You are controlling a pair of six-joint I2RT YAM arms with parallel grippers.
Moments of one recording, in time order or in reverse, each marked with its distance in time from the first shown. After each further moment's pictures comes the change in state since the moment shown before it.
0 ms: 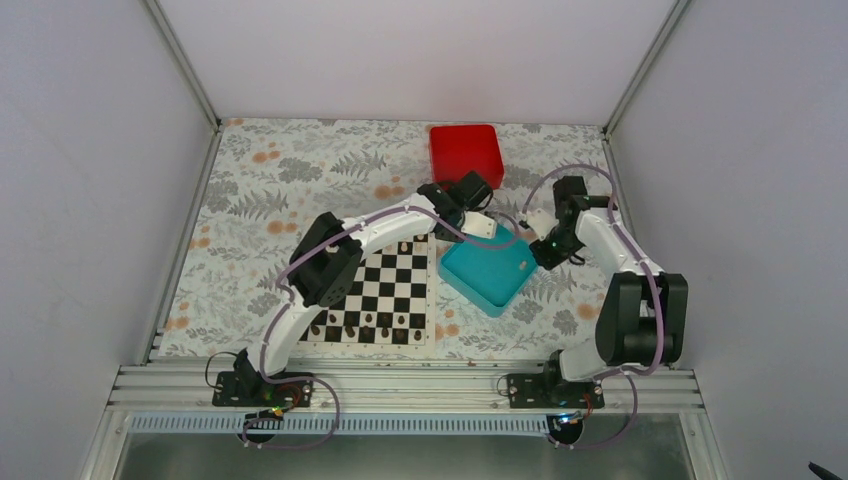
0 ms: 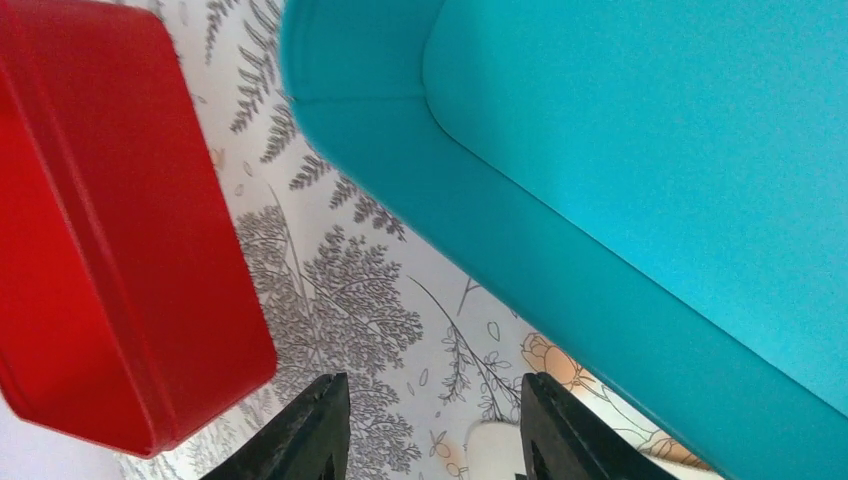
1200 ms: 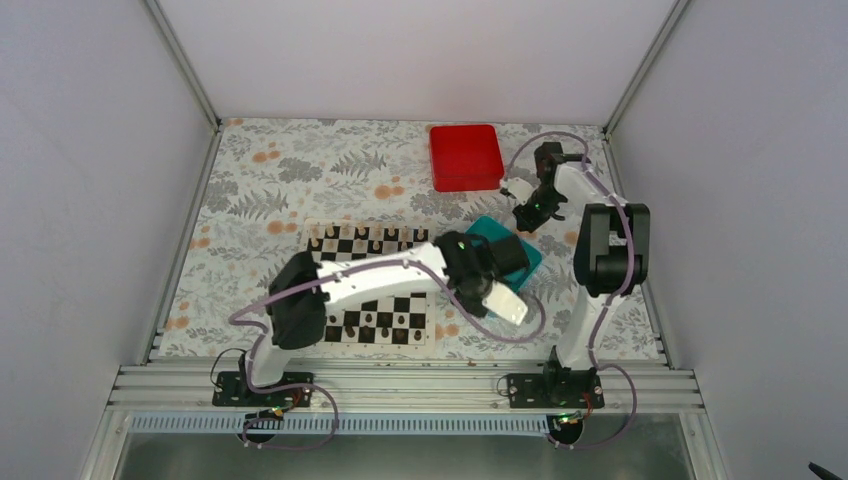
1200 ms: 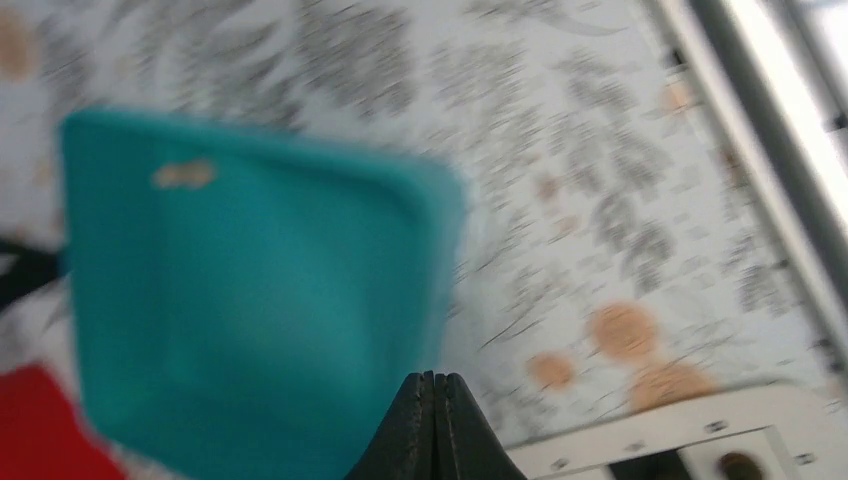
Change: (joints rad) left arm -0.383 -0.225 -0.090 -0.315 0.192 -0.050; right arm 0.040 0.502 0.445 -0.016 -0.110 -0.100
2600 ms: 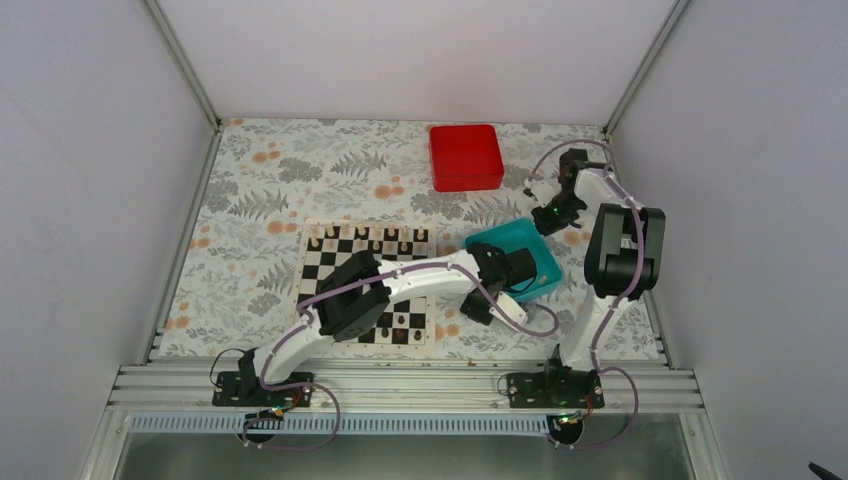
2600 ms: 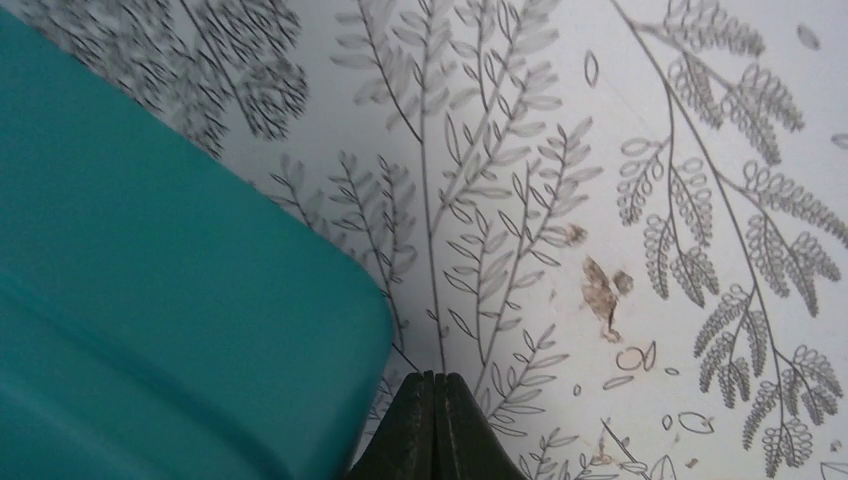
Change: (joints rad) left arm 0.068 0.293 0.121 0.021 0.074 0.010; right arm -0.138 -0.054 -0.096 0.076 0.004 0.087
